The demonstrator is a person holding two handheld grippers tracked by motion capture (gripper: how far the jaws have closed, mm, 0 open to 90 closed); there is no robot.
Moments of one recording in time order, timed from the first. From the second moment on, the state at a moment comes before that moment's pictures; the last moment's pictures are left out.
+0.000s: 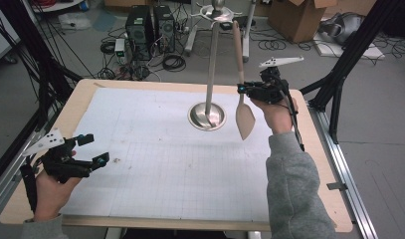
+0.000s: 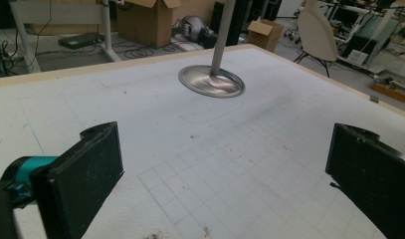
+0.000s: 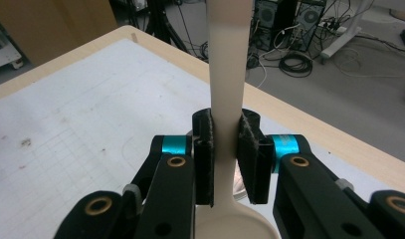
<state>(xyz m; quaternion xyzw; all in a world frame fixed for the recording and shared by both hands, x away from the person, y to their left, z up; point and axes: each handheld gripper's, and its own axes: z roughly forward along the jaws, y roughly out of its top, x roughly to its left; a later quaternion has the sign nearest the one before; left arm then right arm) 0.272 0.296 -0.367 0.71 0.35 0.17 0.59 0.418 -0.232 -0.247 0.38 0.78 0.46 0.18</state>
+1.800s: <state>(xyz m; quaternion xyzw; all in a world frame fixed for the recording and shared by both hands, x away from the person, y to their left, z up) 0.271 0.296 -0.366 0.71 0.35 0.17 0.59 0.415 -0.228 -0.274 0.37 0.76 0.50 0.20</state>
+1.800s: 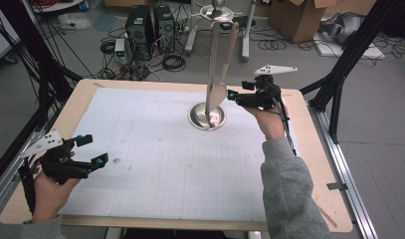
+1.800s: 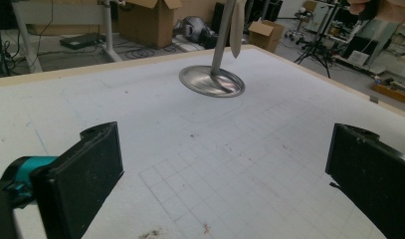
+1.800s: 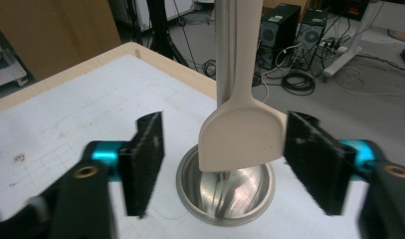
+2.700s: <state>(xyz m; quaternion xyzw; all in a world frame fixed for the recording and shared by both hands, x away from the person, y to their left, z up) 0.291 0.278 -0.359 0.71 0.33 0.15 0.61 0.322 -0.252 -0.303 0.30 0.77 0.53 0.19</state>
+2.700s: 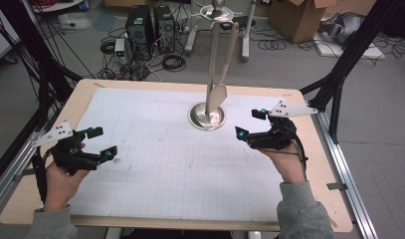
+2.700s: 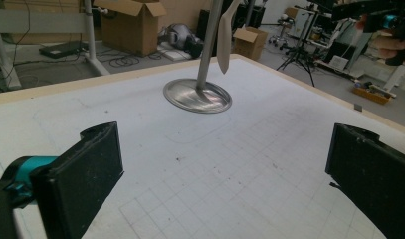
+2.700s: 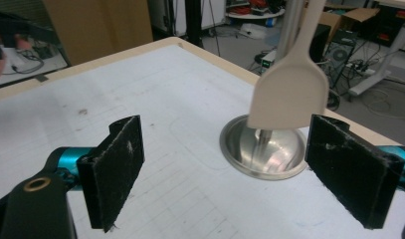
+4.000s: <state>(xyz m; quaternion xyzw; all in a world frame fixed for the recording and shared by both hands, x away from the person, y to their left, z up) 0.292 0.271 -0.359 0.71 0.31 0.15 0.61 0.261 -0.335 -0.372 0.34 0.72 0.57 0.19</state>
